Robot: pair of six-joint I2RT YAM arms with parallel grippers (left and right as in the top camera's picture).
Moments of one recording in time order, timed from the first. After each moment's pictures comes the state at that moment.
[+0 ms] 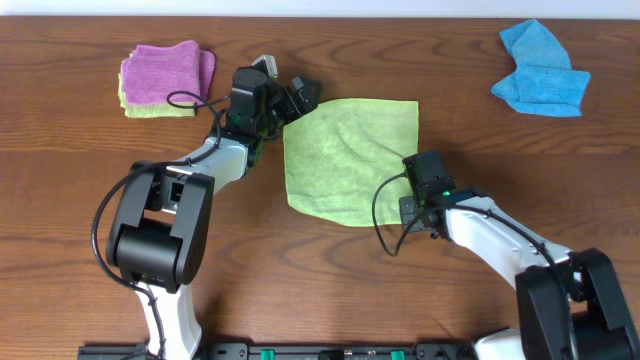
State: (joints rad) left arm -0.27 2.03 1.14 0.38 0.36 -0.82; right arm 0.34 1.60 0.74 -0.46 0.16 0.23
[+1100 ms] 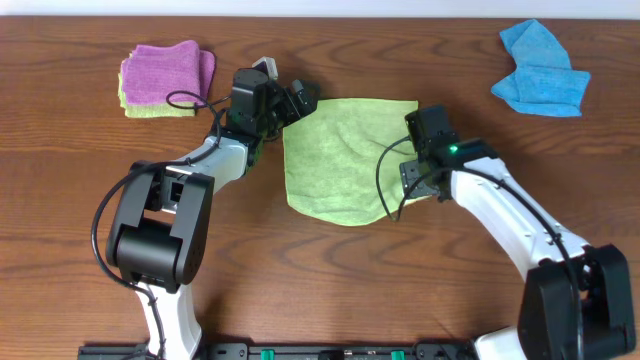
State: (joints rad) left arm -0.27 2.03 1.14 0.34 0.36 -0.80; right arm 0.31 1.64 1.09 -0.79 0.26 0.15
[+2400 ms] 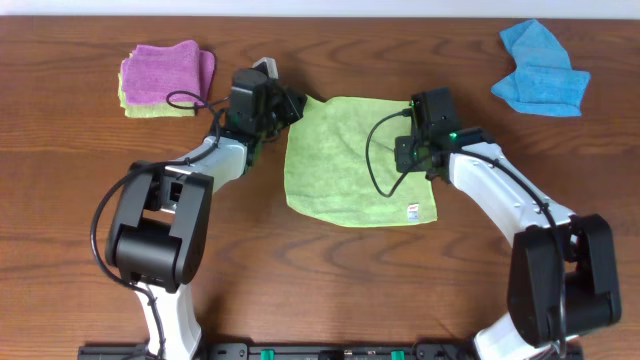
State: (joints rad) left arm -0.26 2.03 1.14 0.33 0.38 -0.79; right arm 0.26 1.76 1.13 -0.50 0.05 0.20
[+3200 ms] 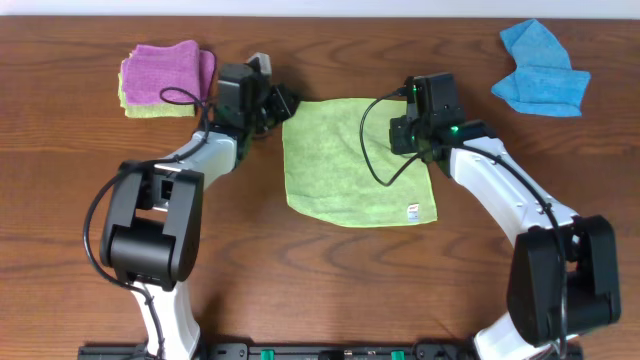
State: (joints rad) left arm -0.23 2.03 1.17 0.29 0.52 -0.77; right arm 0.26 1.77 1.18 -0.40 -0.01 0.15
